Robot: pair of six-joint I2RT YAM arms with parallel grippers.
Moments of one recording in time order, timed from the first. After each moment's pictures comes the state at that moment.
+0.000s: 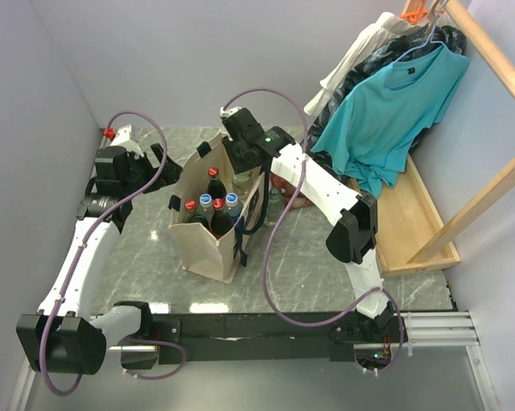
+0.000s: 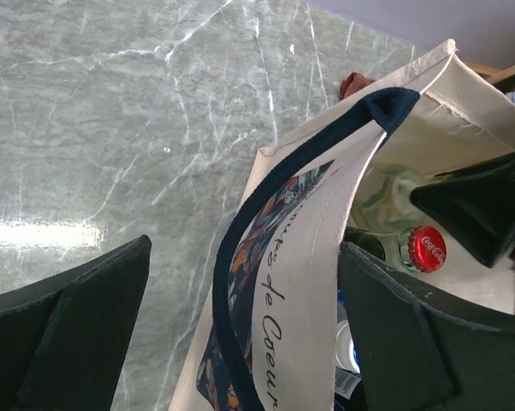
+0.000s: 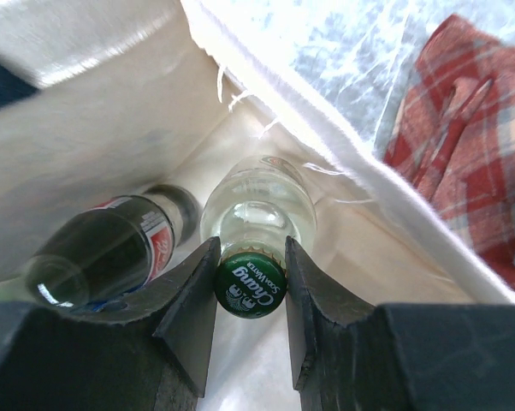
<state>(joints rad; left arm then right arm) -0.06 1.10 1.03 -0.36 0.18 -0.43 0.75 2.12 2.21 -0.92 0.22 0.19</state>
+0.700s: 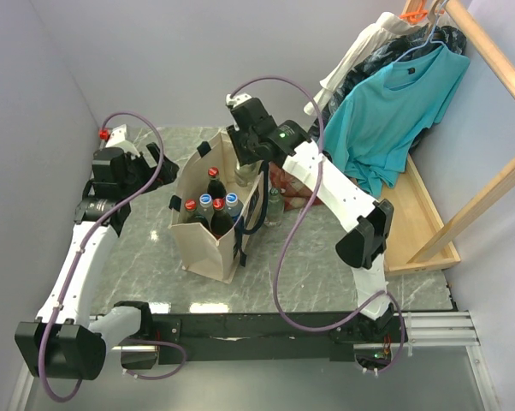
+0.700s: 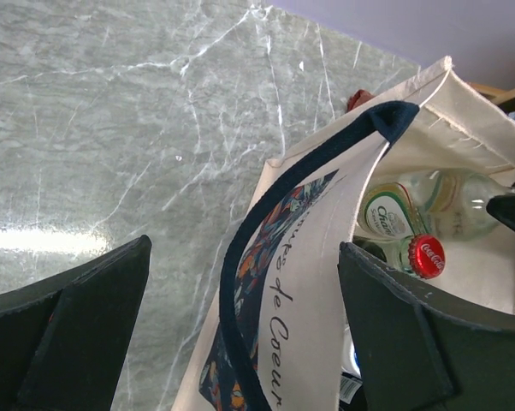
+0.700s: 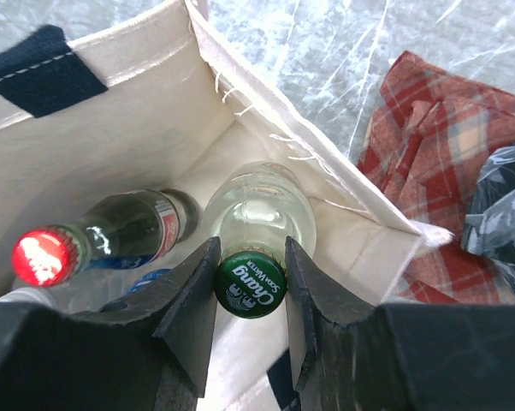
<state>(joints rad) -0.06 1.07 1.03 -0.36 0.13 -0.45 0.75 2.03 2.25 -0.95 0.24 0.17</state>
